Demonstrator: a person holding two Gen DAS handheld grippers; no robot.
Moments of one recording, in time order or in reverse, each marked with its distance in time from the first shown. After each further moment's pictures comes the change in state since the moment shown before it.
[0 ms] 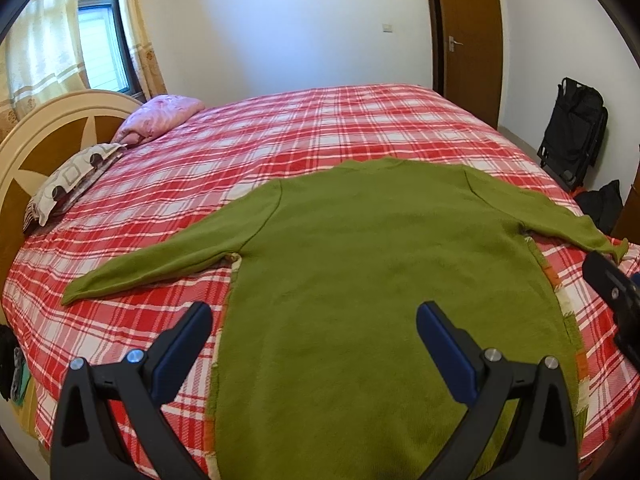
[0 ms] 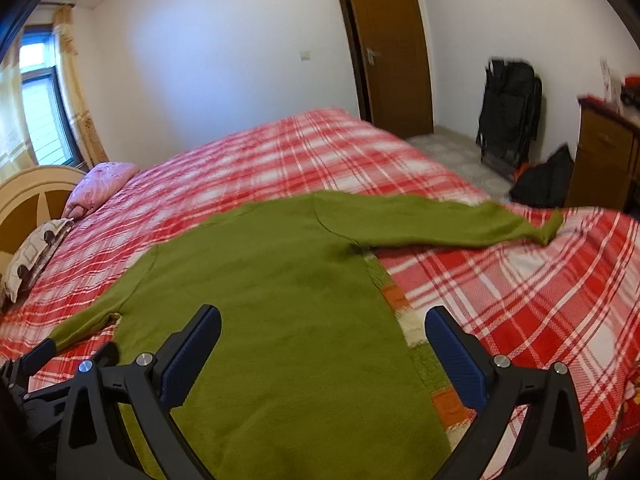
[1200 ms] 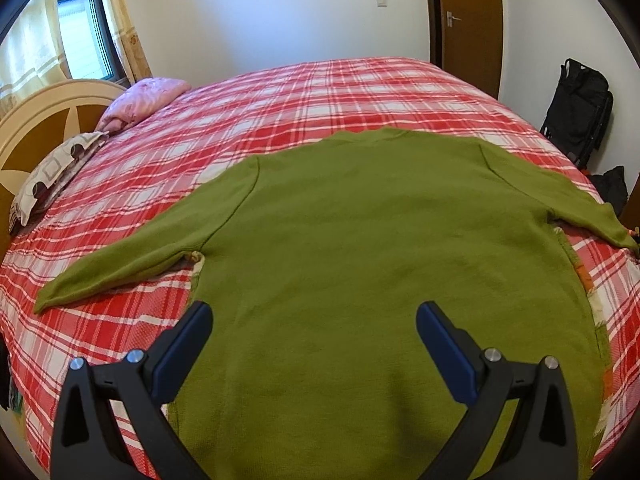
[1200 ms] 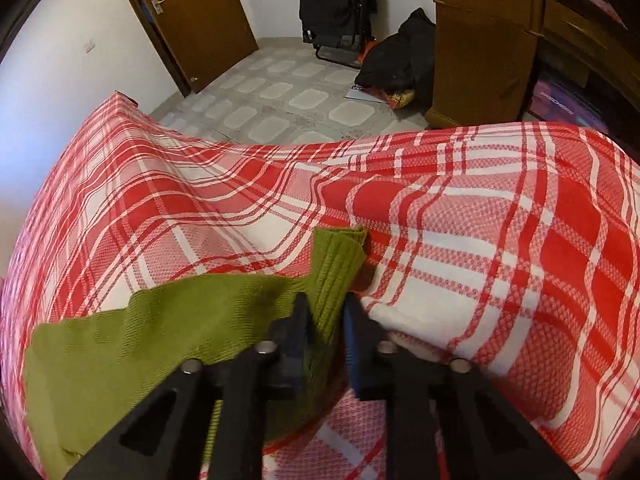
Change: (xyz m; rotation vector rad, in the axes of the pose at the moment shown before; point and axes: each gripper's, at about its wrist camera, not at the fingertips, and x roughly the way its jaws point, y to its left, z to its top) left arm 0.061 -0.014 0.010 0.014 0.093 -0.003; right arm 0.167 -0.354 0.107 0.467 0.274 -0.345
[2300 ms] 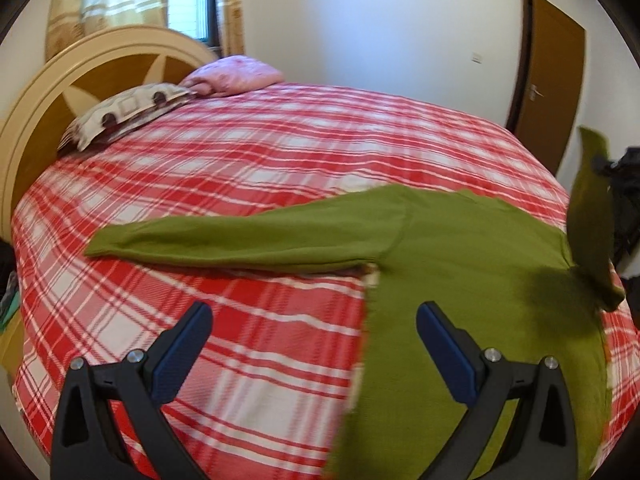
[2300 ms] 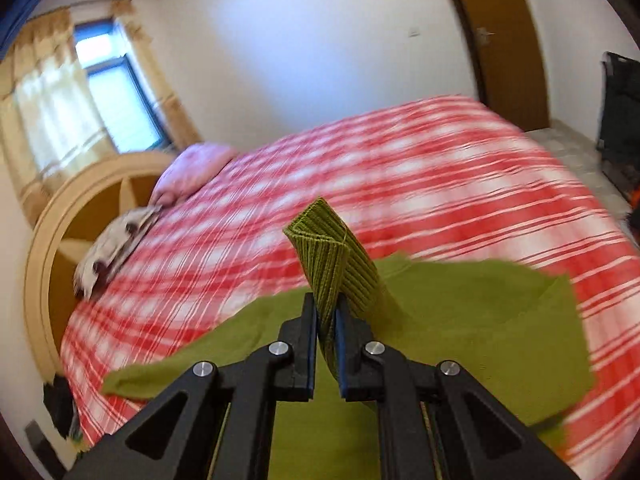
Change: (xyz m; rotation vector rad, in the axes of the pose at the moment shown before) left arm -0.010 0.156 -0.018 -0.321 -0.083 0.095; right arm -0.175 0.427 -0.253 -0.698 -0.101 0.709
